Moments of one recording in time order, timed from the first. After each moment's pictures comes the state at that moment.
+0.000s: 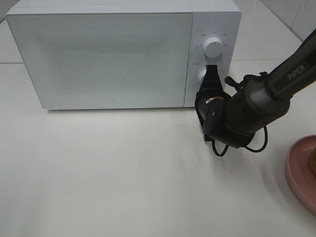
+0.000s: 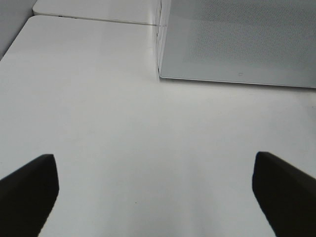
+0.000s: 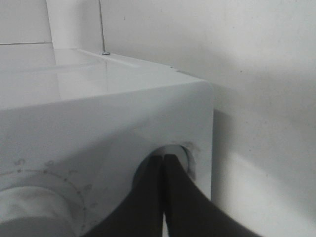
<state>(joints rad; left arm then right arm) 0.00 -0.01 -0.52 -0.09 1.07 -0.02 0.57 2.16 -0.93 0.88 -0.88 1.13</state>
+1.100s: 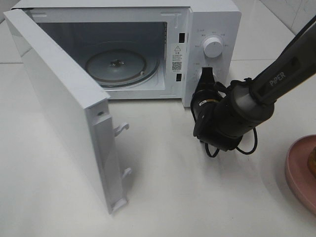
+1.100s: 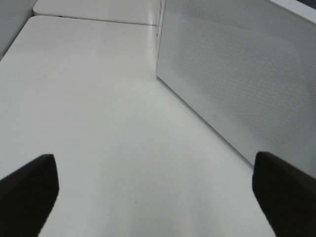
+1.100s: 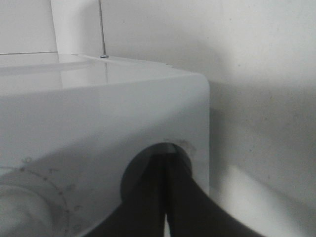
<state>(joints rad) 0.00 -0.01 -0.52 -0.09 1.07 -0.02 0.59 2.22 -0.98 0.93 -0.93 1.11</state>
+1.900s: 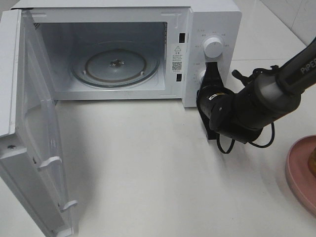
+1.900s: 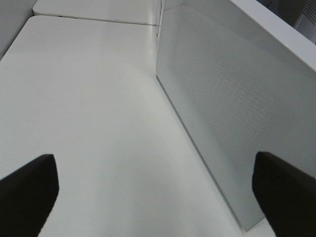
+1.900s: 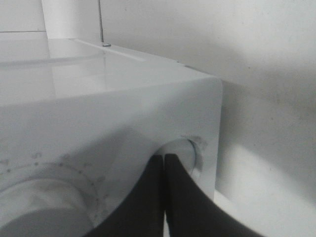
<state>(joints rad) 0.00 -0.01 -0.52 -0.09 1.07 -0.02 0.55 2.12 -0.90 0.82 -0.81 1.11</state>
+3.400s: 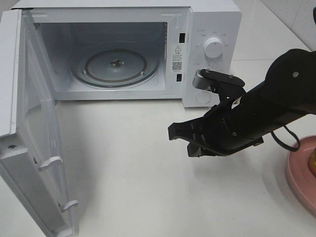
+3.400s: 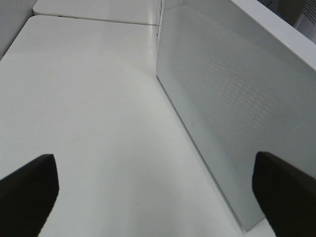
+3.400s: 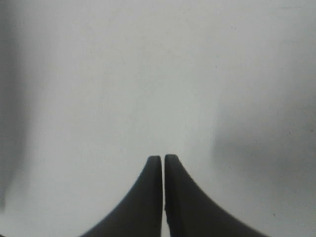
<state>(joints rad) 0.00 -0.01 -0.52 -0.09 1.07 -0.02 0.55 1.64 -0.72 0.52 0.22 -0.05</state>
